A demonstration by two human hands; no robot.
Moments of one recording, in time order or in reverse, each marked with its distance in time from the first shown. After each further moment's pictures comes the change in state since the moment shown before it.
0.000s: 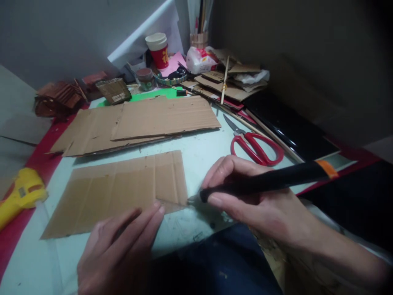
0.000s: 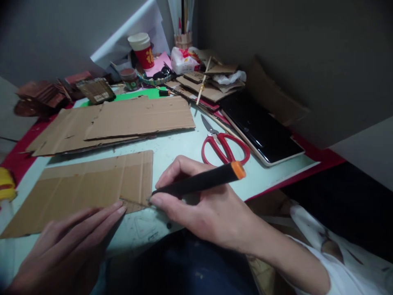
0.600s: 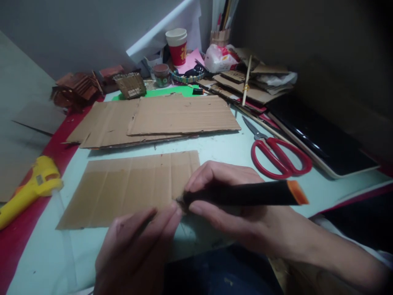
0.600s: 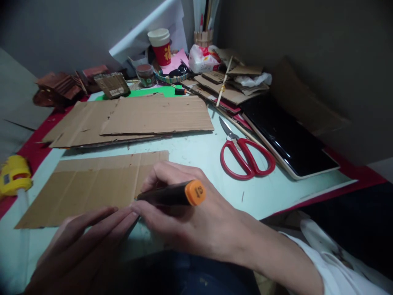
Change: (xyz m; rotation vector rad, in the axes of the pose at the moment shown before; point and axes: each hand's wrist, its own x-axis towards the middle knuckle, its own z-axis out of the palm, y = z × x) left_hand 0.008 0.016 -0.001 -0.082 0.034 -0.138; right_hand 0.031 -0.010 0.026 -0.178 -0.227 -0.113
